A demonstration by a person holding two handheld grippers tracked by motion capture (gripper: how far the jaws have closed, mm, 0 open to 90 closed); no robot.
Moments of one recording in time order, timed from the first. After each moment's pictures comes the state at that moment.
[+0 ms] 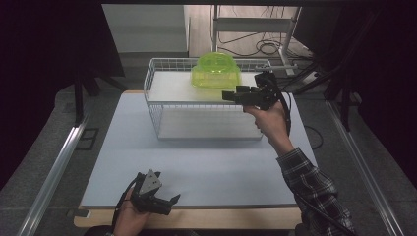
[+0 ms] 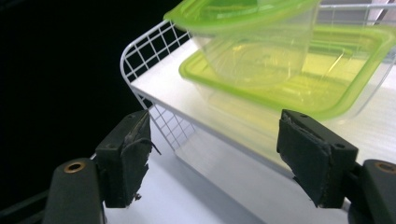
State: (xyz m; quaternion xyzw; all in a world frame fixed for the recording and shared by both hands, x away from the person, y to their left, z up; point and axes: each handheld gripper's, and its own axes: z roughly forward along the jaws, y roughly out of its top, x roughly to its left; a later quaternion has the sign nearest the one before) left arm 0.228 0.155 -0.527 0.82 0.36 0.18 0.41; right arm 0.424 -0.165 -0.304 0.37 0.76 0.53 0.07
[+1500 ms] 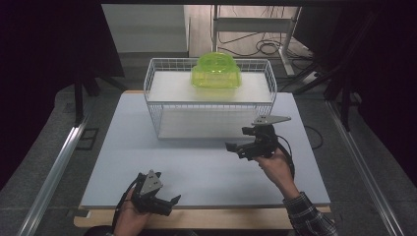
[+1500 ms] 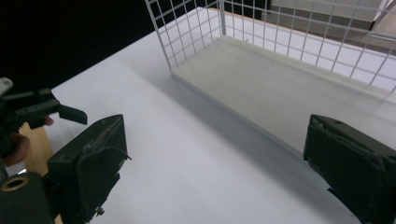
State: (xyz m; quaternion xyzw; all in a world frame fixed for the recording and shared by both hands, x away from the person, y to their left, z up) left arm 0.227 0.154 -0.528 0.82 0.36 0.18 0.40; right arm 0.360 -0.187 -0.406 0.32 0.81 0.48 0.09
